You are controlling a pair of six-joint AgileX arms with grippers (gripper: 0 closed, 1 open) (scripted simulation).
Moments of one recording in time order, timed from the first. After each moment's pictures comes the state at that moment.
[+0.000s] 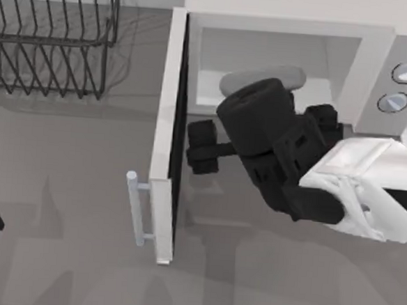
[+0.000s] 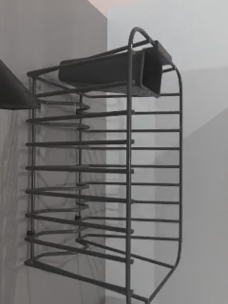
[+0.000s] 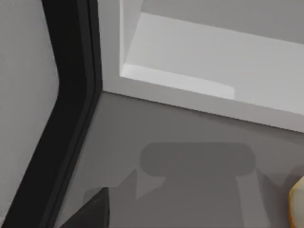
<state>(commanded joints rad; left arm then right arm) 0.00 0.00 0.00 0.00 0.00 0.00 0.84 1.74 1.02 -0.01 0.58 0.36</state>
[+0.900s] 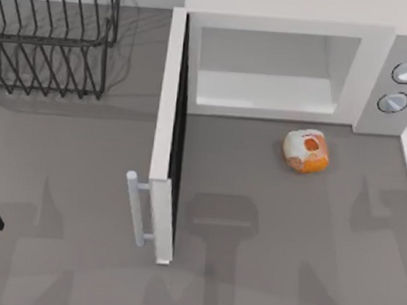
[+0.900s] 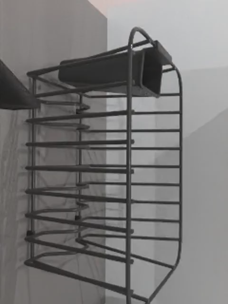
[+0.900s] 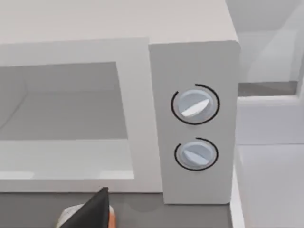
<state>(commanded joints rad) 0.00 0.00 0.00 0.00 0.00 0.00 0.28 0.48 0.31 -0.03 0.19 0.13</state>
